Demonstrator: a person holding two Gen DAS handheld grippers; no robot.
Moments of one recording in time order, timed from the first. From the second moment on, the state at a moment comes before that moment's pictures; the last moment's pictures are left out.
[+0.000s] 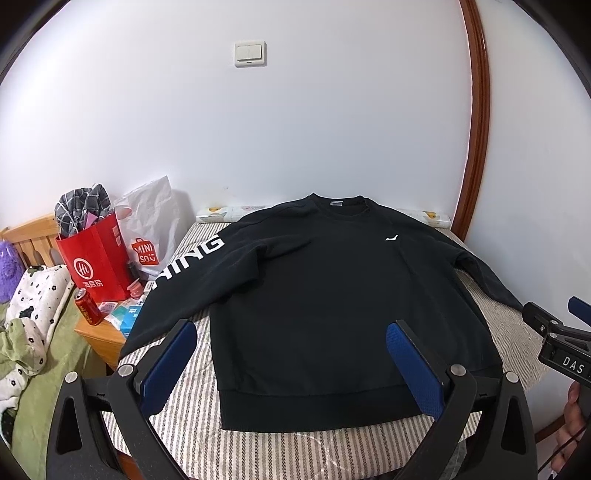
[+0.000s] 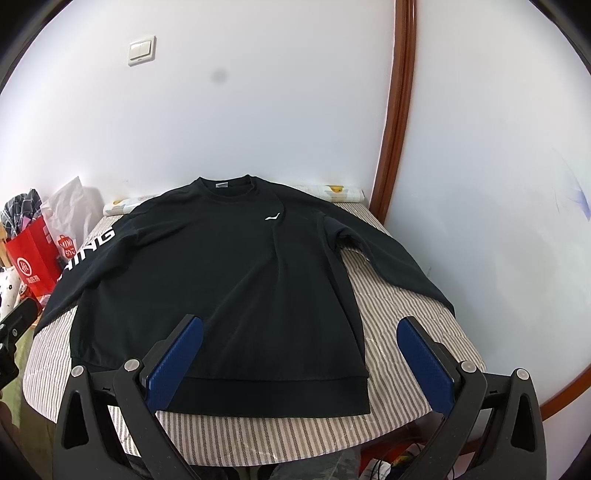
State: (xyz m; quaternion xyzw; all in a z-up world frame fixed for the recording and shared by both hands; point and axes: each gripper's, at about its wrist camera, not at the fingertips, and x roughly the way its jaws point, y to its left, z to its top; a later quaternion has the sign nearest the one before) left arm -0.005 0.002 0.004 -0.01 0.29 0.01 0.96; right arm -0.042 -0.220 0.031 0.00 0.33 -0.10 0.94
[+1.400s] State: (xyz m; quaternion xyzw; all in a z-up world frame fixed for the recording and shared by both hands) left arm -0.011 0.016 0.004 -0.02 0.28 0.01 0.96; right arm -0.045 -0.217 0.031 -0.01 0.33 -0.10 0.94
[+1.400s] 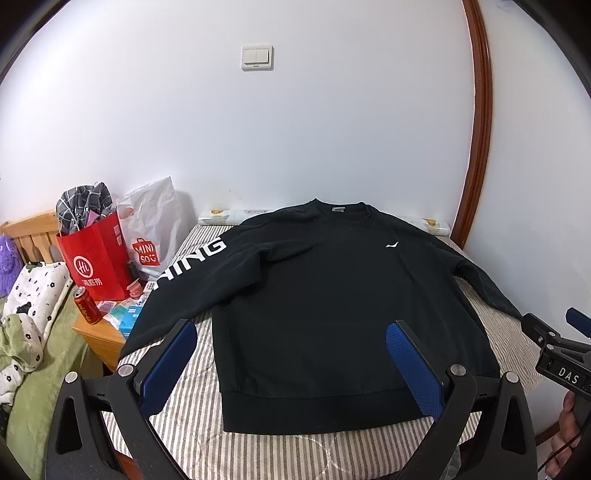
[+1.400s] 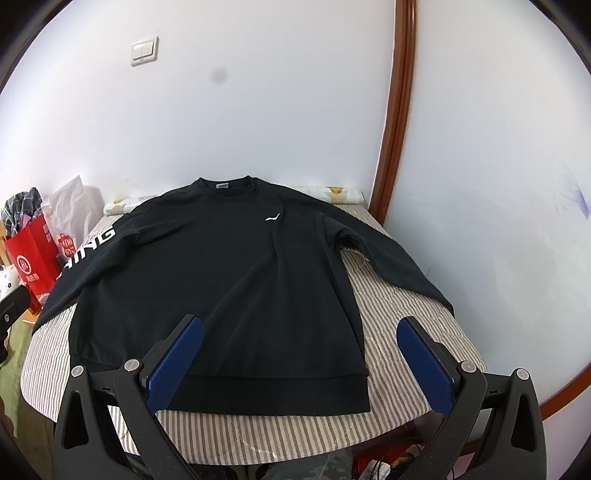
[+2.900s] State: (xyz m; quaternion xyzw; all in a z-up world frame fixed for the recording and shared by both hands) left arm 0.135 0.230 -0.187 -0.39 0.35 0.05 0.85; right arm 0.120 -0.218 -0.098 -0.02 0.44 -0.13 0.89
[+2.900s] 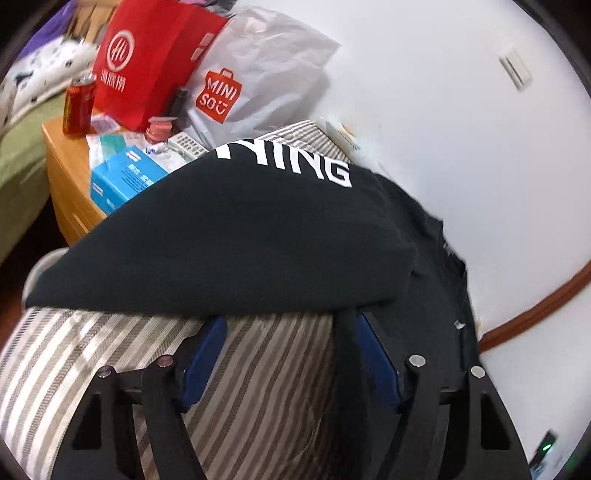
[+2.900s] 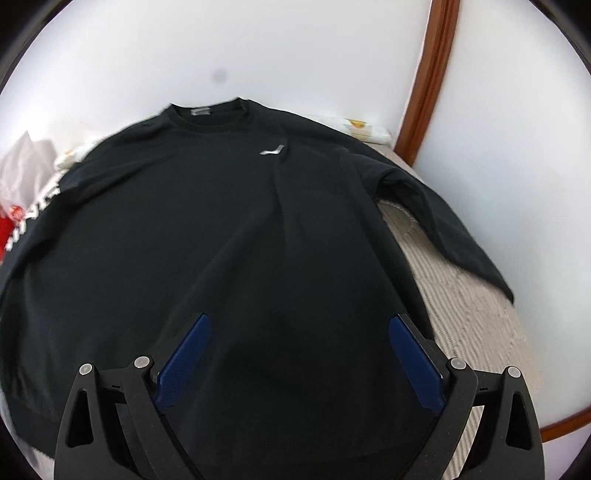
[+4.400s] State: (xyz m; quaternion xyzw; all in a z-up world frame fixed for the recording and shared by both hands) left arm 0.263 -0.023 -0.107 -0.02 0.43 -0.08 0.90; right arm 0.089 -0.349 -0.081 0.00 0.41 -0.19 0.89
